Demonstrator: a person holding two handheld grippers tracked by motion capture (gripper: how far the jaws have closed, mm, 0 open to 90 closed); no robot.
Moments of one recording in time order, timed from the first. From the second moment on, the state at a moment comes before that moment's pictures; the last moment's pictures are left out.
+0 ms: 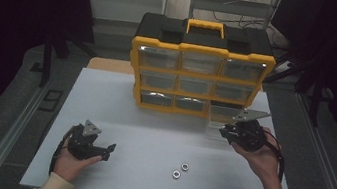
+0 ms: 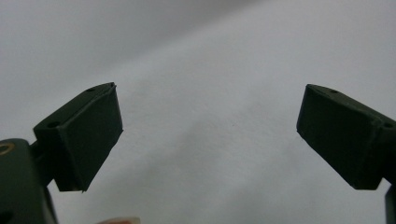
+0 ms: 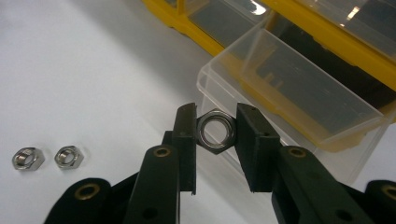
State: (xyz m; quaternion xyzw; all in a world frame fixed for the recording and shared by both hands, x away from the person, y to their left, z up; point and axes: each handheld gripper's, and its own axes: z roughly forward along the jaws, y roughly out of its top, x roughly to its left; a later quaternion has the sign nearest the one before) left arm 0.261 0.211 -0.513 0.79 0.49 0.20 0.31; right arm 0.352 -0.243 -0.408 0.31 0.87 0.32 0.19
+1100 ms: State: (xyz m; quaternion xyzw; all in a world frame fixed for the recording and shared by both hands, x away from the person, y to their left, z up) left arm 0.261 0.212 -0.512 0.79 0.49 0.20 0.31; right arm 0.379 -0.254 -0.411 0.37 0.84 0.31 0.23
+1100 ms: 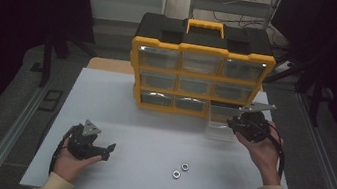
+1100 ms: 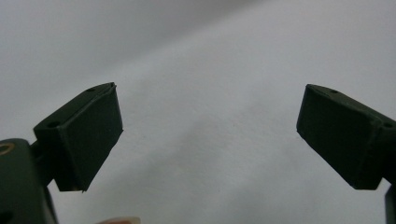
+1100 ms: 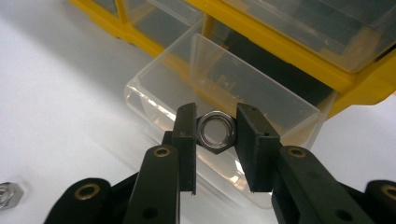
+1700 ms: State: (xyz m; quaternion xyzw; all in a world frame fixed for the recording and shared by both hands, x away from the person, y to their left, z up) left arm 0.261 0.212 -0.513 0.79 0.50 0.20 0.31; right arm 0.396 -0.259 -0.415 0.40 0.83 0.30 0.26
